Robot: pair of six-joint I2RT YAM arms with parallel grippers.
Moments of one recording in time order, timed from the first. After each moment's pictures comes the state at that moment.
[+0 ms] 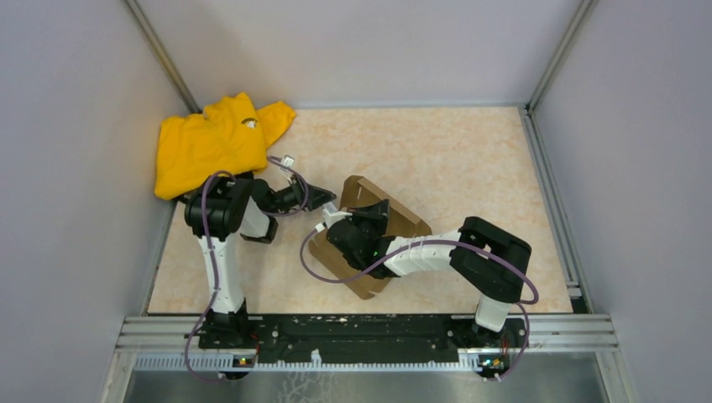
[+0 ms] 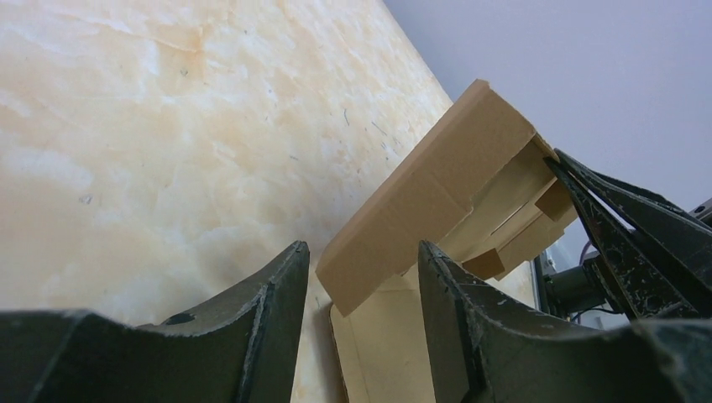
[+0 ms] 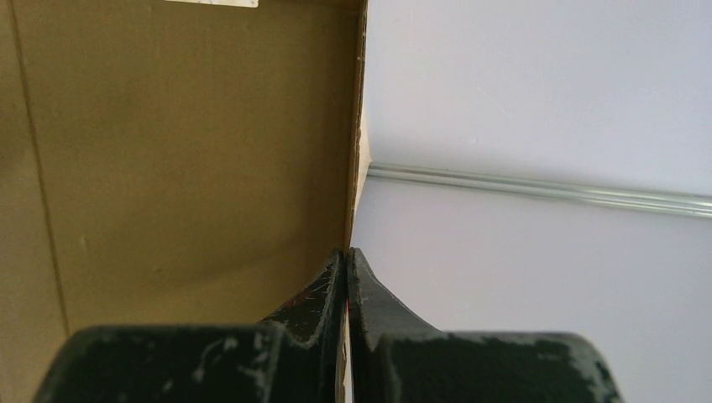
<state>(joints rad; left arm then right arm) -0.18 2.15 0.66 1.53 0.93 -0.83 1.15 1.73 0.89 0.22 1.19 -0.87</state>
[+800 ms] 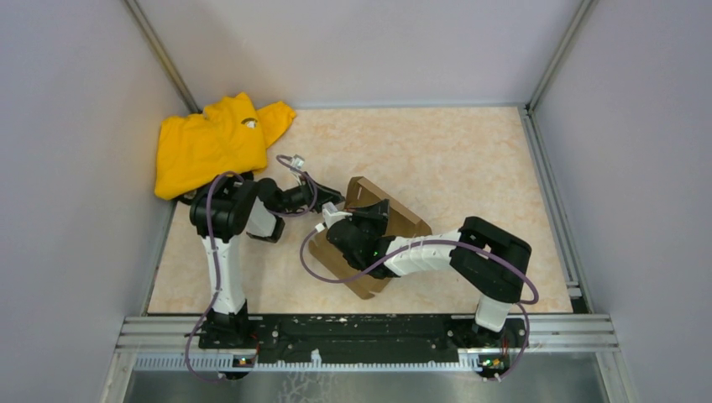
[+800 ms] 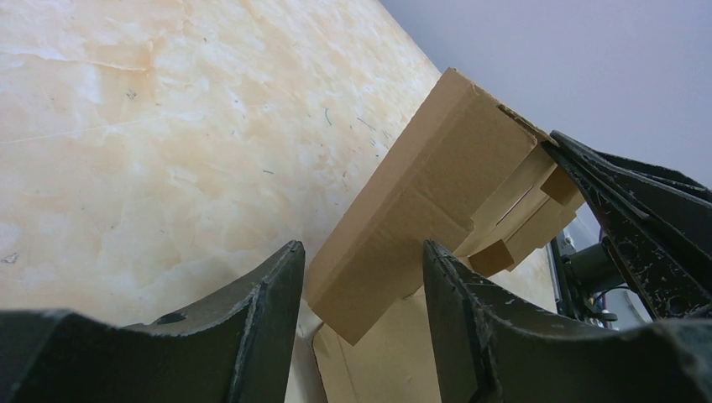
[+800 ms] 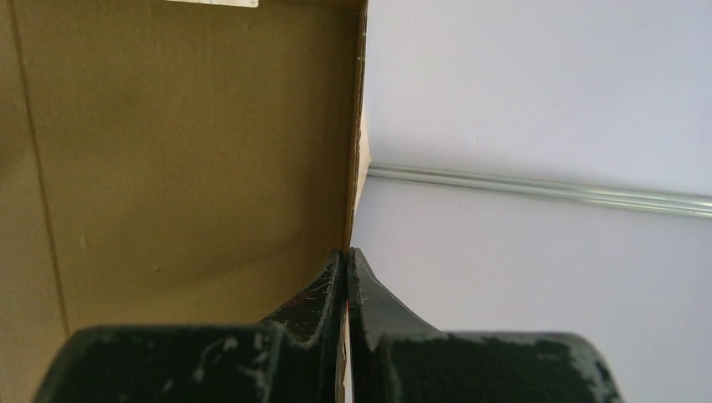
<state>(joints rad) -0.25 2.15 0.70 1.53 0.92 -0.74 1.15 1.73 0.89 0.22 1.19 -0.87</state>
